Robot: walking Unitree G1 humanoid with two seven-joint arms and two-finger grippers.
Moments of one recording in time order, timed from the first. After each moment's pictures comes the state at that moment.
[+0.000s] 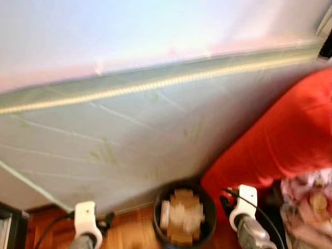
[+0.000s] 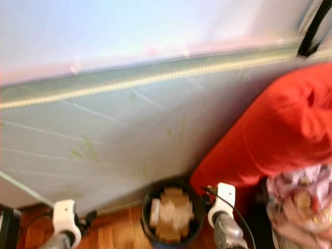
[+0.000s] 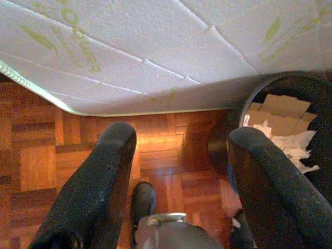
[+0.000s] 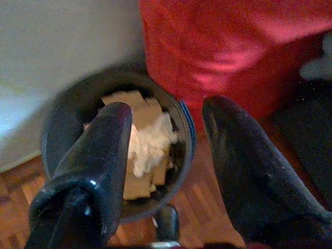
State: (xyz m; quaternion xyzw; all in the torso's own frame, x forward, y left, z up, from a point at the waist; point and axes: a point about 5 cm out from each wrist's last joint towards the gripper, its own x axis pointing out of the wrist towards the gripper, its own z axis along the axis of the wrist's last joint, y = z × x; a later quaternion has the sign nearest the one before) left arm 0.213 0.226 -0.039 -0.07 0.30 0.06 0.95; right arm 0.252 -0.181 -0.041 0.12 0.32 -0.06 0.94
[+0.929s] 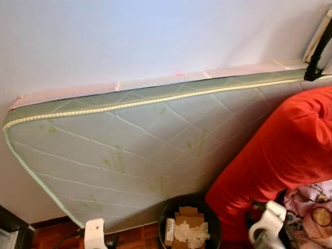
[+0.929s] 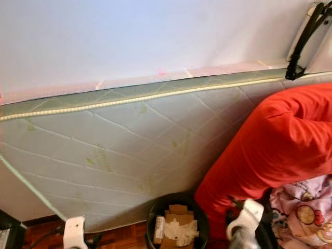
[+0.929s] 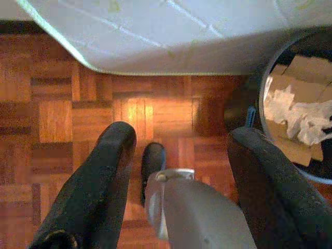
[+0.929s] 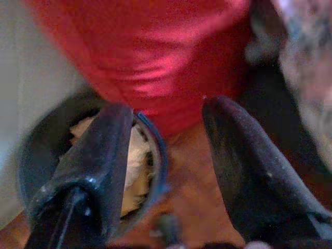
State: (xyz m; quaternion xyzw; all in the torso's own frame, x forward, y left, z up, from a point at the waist) left arm 0.185 0.212 -0.078 -0.06 0.42 0.09 0.90; right arm 0.228 -0.226 -0.051 0.14 0.34 -0.17 0.91
